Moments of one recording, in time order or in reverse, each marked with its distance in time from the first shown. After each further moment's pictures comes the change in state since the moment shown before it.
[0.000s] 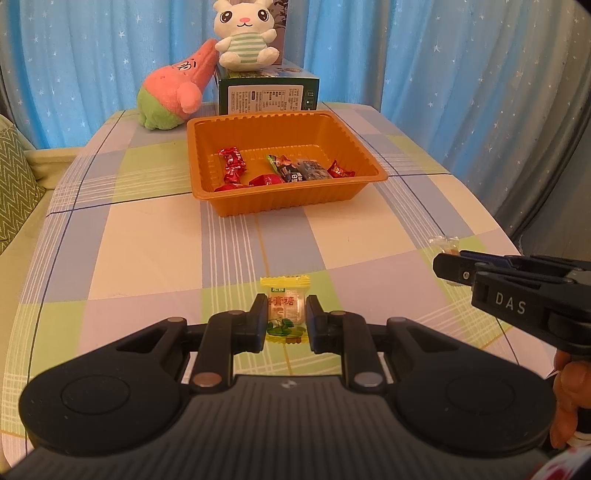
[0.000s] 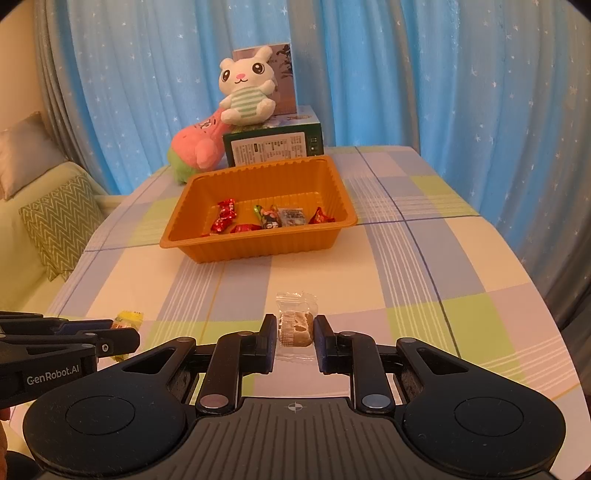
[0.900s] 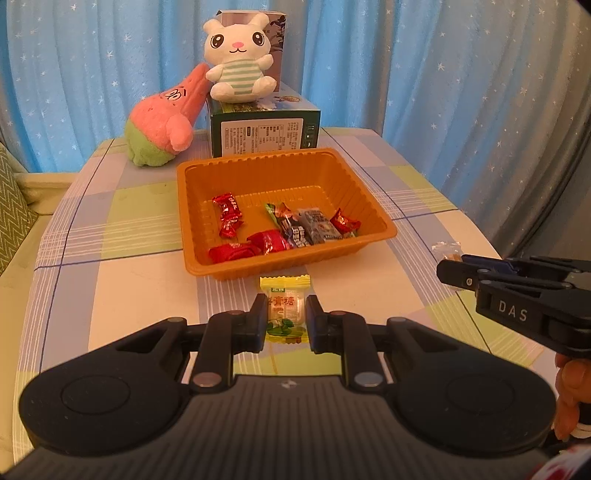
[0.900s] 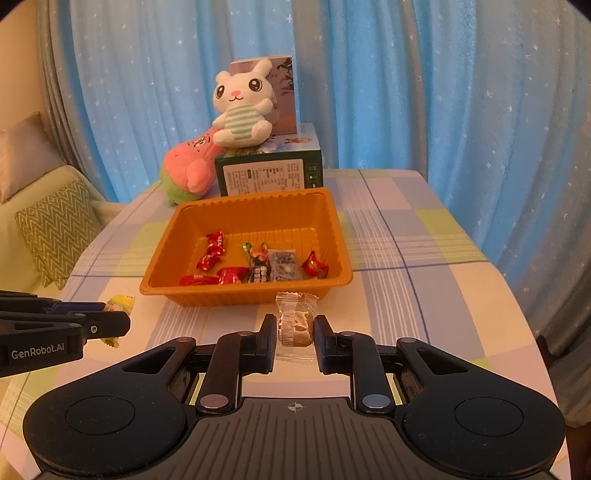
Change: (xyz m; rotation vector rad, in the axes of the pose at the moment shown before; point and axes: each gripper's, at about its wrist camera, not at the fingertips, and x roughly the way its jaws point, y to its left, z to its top) left arm 0.030 0.007 0.074 0.014 -0.031 -0.014; right arm 0.036 -0.017 0.065 -0.048 -0.015 0.004
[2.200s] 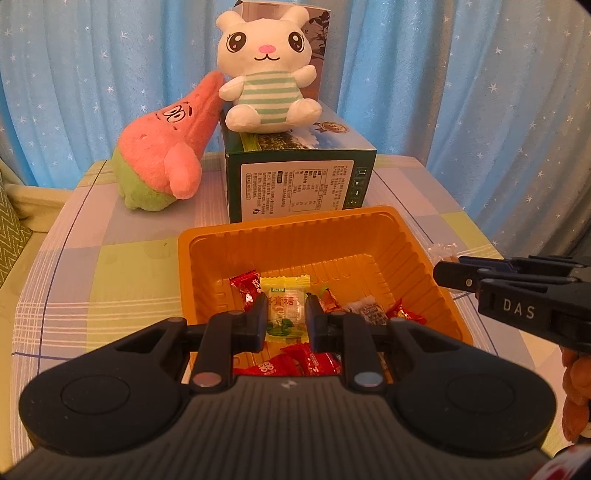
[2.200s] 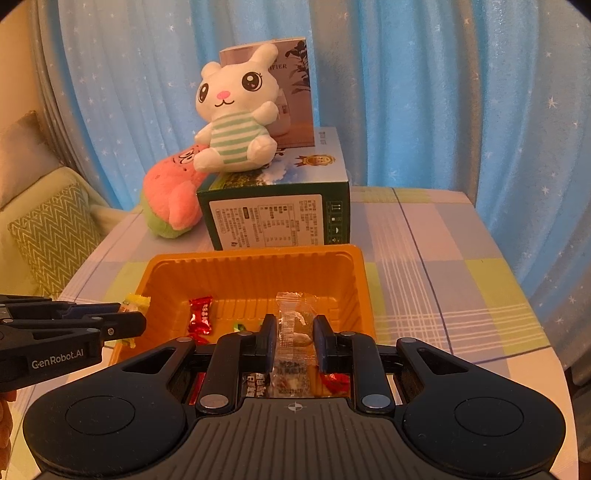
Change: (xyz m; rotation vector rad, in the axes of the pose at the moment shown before) left arm 0.117 0.048 0.108 -0.036 0.005 0.033; right arm 0.140 -0.015 0.112 -0.019 0.056 0.070
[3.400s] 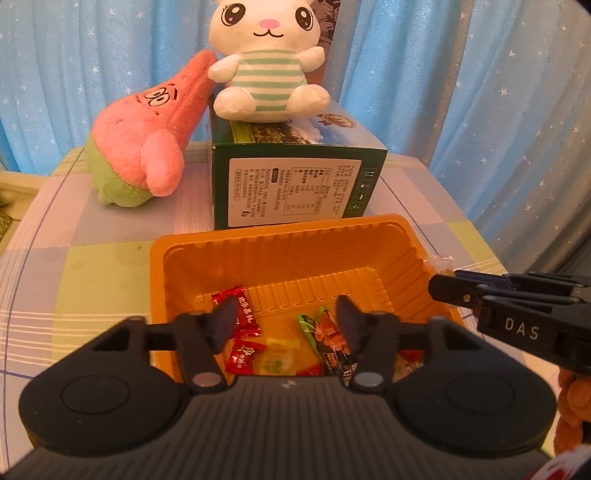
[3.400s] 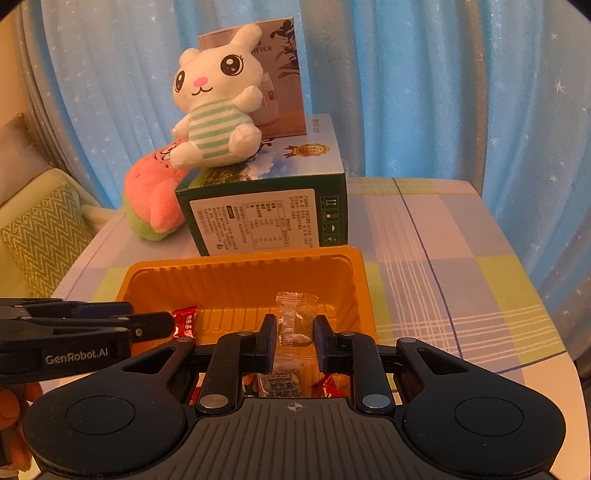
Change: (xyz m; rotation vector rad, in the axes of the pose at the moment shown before) left arm 0.049 0.009 0.017 -0.034 0.022 -0.045; right arm 0.035 -0.012 0.011 0.033 0.033 -0.002
